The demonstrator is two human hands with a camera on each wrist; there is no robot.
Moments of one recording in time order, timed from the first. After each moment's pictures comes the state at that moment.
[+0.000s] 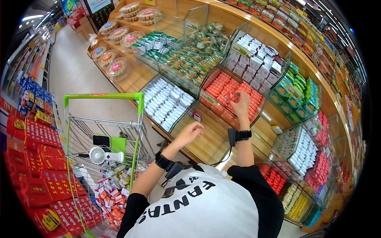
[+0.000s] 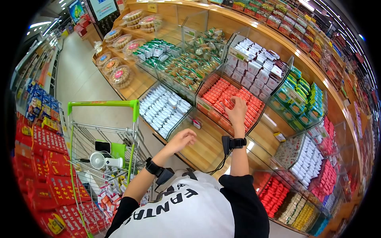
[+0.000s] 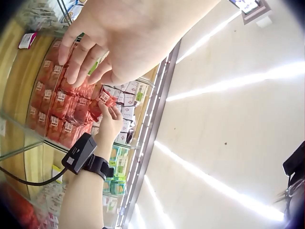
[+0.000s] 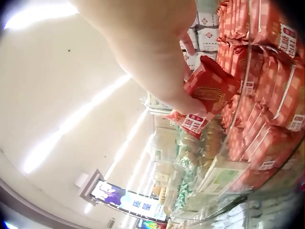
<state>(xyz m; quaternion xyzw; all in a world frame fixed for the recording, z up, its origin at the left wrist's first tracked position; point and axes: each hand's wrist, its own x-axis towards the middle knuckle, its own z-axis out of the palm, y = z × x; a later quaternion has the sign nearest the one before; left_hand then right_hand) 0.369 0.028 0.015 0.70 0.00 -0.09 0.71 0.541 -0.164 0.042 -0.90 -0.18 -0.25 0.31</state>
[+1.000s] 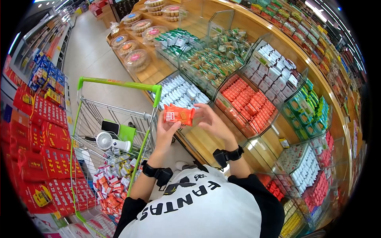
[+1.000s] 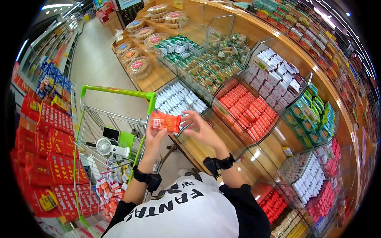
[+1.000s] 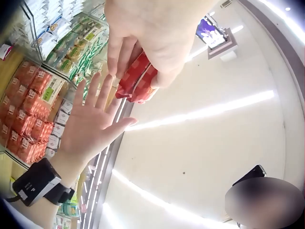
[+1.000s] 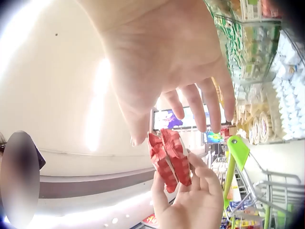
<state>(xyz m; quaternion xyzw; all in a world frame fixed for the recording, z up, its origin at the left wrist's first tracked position) 0.298 0.072 0.092 0.52 0.11 0.28 0.80 0.432 -0.063 0.095 -0.56 -0.45 0.30 0.62</state>
